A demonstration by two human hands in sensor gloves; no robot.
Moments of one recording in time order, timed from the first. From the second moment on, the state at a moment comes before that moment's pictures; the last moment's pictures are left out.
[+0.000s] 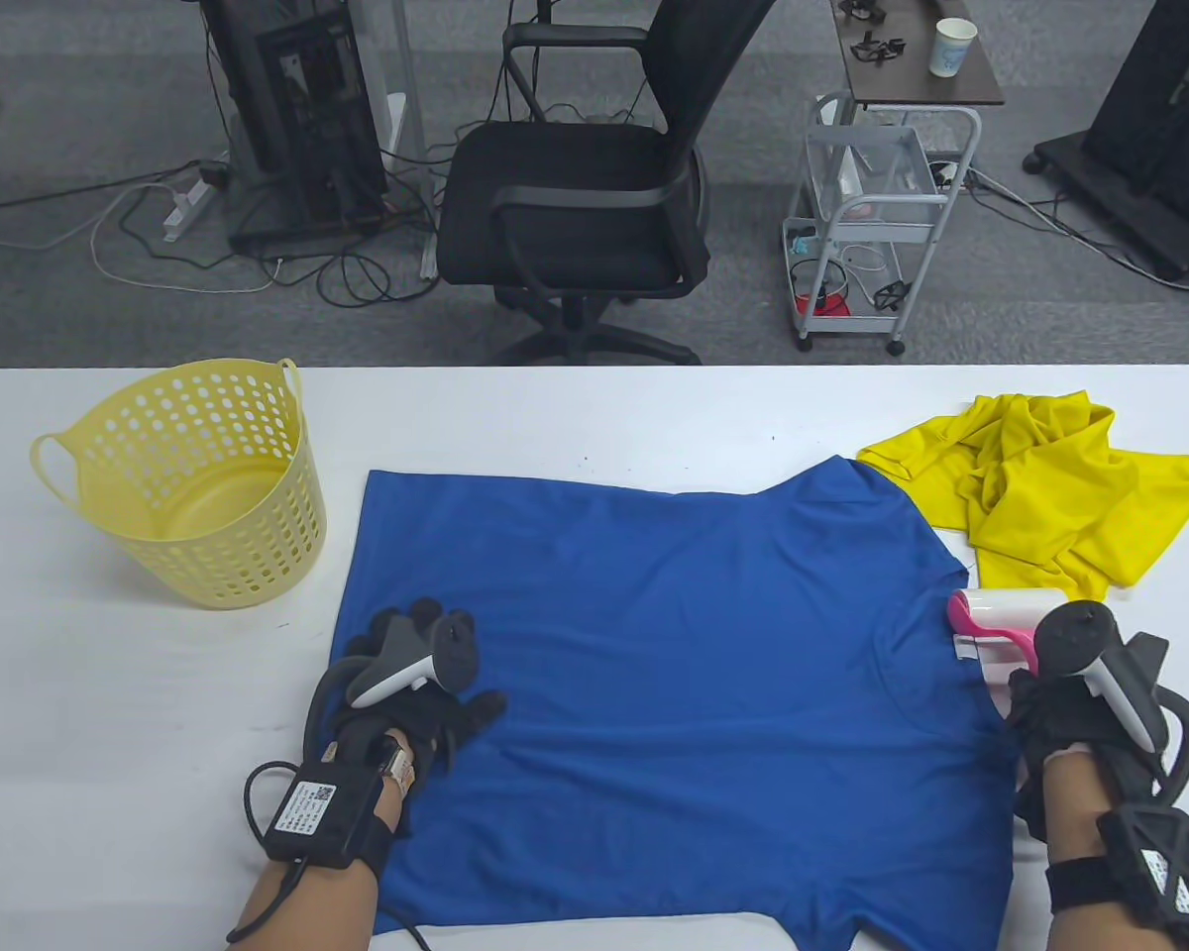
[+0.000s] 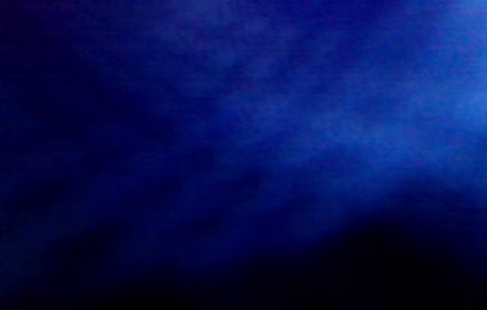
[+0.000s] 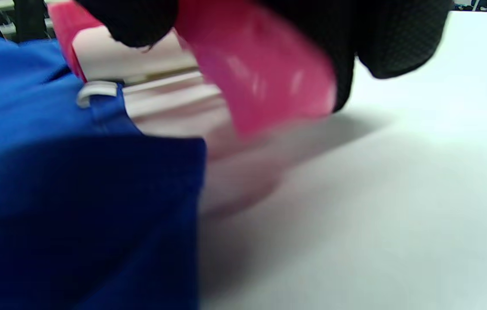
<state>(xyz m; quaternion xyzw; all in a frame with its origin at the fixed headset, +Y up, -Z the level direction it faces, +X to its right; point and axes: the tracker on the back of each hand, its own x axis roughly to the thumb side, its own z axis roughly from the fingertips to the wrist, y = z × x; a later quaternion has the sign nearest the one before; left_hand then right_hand) -0.205 -0.798 -0.337 -0.33 -0.05 0.00 0.94 0.386 -0.735 -0.304 -0.25 0.14 0.96 0.08</state>
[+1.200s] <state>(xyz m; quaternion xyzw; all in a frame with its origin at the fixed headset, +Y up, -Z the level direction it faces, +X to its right) -0.203 -0.723 -0.326 -0.10 -0.13 -0.08 0.98 0.239 -0.737 -0.303 0.12 0.03 0.99 0.11</state>
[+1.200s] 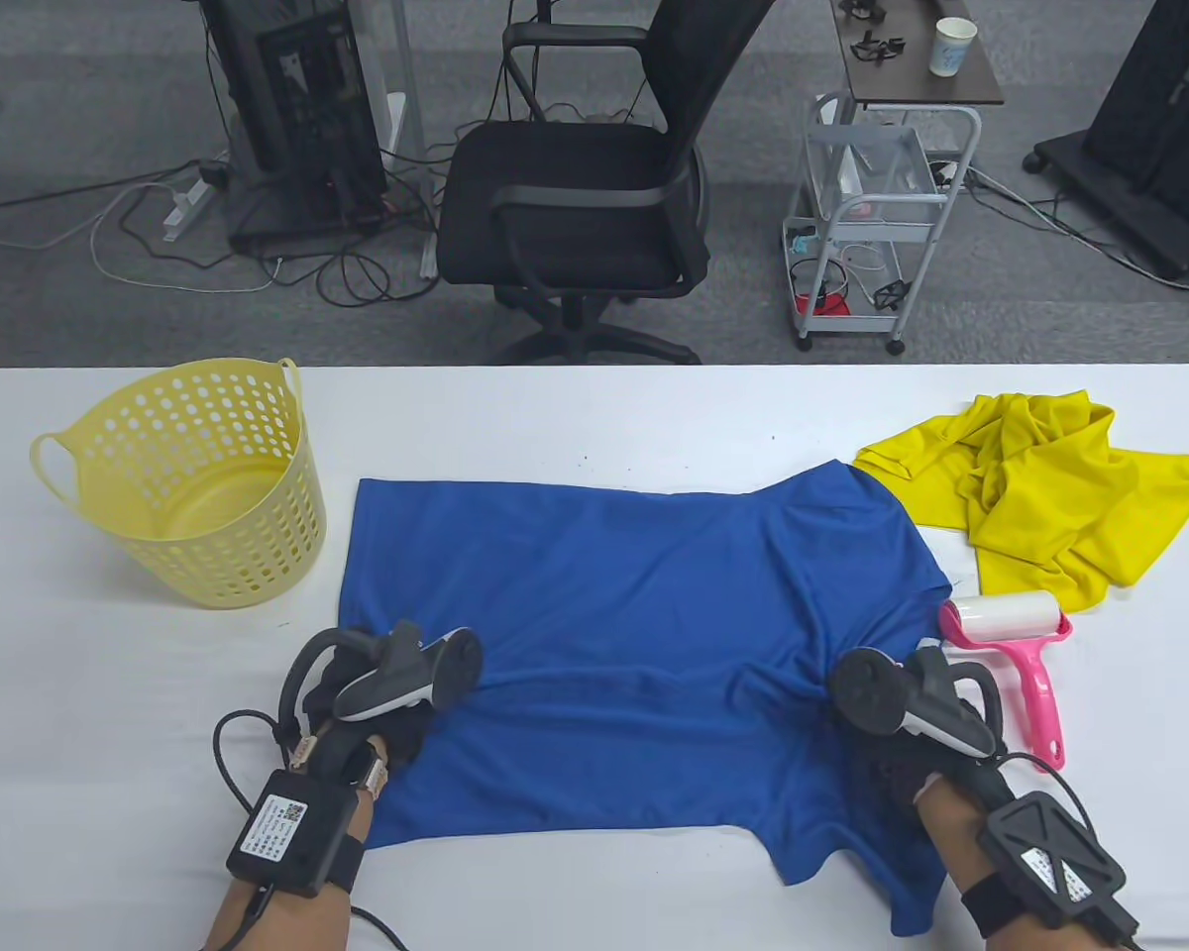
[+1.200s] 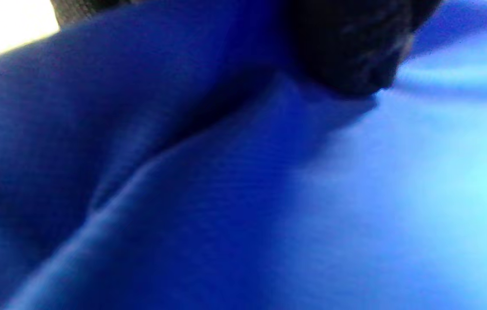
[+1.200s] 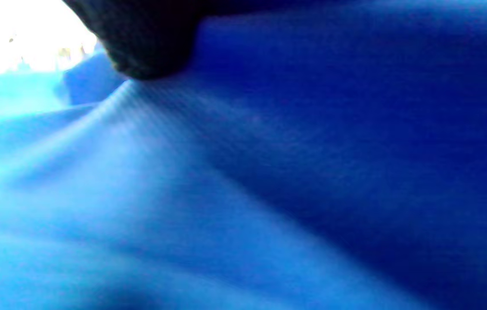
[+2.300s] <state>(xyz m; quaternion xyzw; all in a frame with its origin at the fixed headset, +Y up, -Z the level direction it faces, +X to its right) -0.201 -0.757 -0.312 -0.31 -0.17 -0.16 0.92 0.176 -0.757 -0.260 0.22 0.29 0.93 -0.02</state>
